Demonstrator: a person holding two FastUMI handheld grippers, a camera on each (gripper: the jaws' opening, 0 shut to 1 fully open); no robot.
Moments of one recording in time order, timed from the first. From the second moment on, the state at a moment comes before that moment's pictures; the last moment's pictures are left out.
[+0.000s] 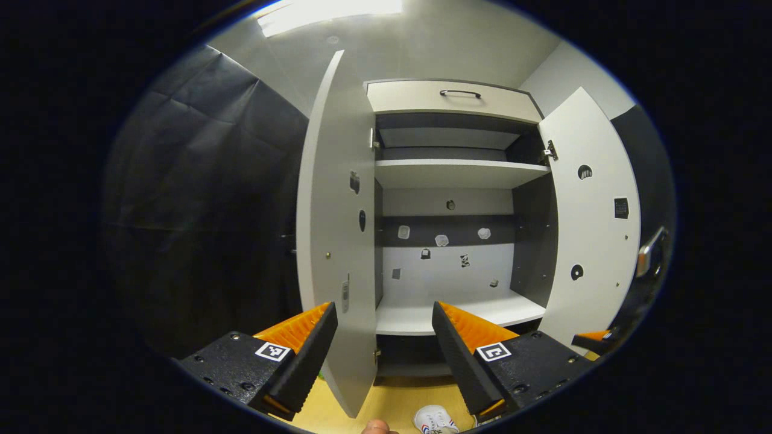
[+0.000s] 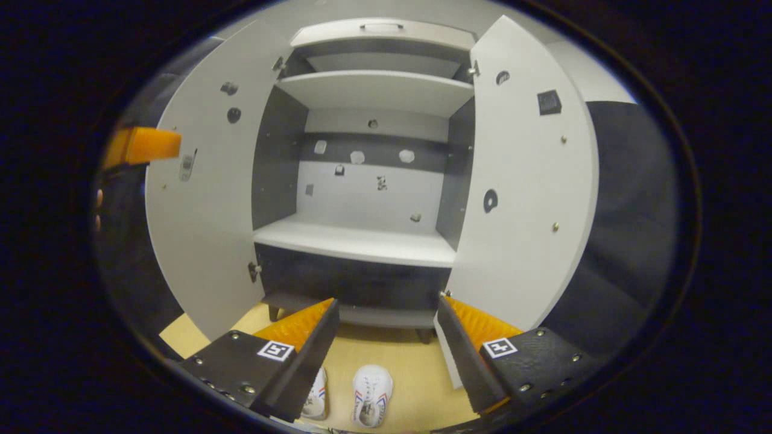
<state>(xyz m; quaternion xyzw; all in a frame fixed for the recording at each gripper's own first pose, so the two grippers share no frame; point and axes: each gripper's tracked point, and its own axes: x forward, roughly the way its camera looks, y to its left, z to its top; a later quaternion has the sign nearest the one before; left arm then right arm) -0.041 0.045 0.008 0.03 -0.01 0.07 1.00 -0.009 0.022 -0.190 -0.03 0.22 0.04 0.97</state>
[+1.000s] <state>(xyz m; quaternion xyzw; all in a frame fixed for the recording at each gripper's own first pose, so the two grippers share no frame) -0.090 0.110 -0.011 0.06 0.03 0.19 0.98 -0.100 0.047 -0.488 -0.04 0.53 0.10 0.84</state>
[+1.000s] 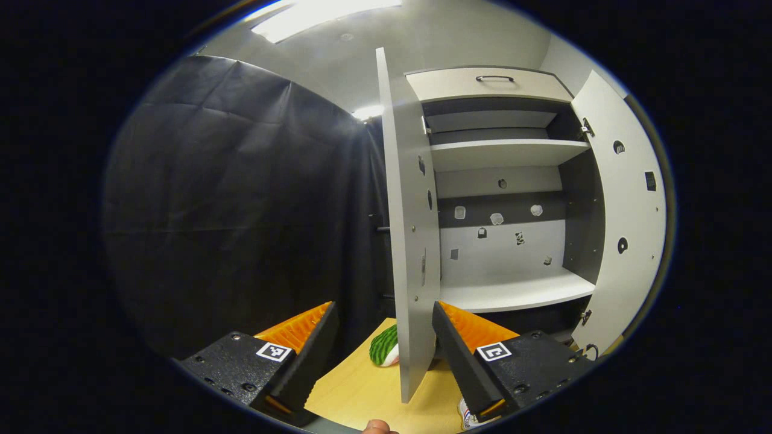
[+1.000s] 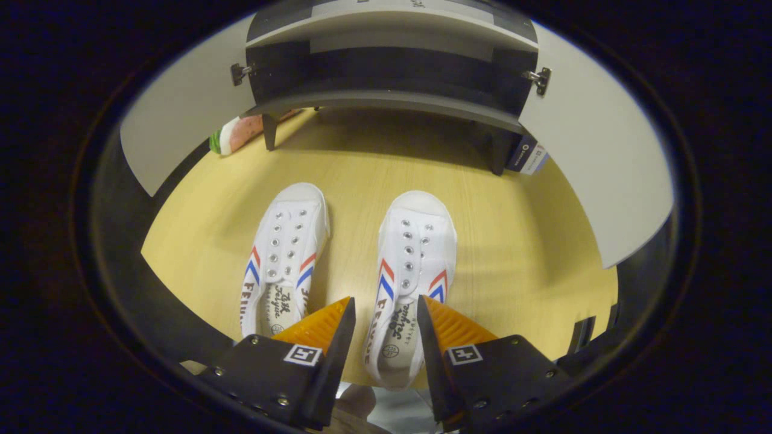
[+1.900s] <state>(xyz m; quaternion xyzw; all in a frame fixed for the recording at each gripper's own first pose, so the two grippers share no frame) -0.091 0.123 -0.021 0.05 0.05 0.21 0.98 -0.083 0.052 -0.490 0.04 0.52 0.09 0.85</state>
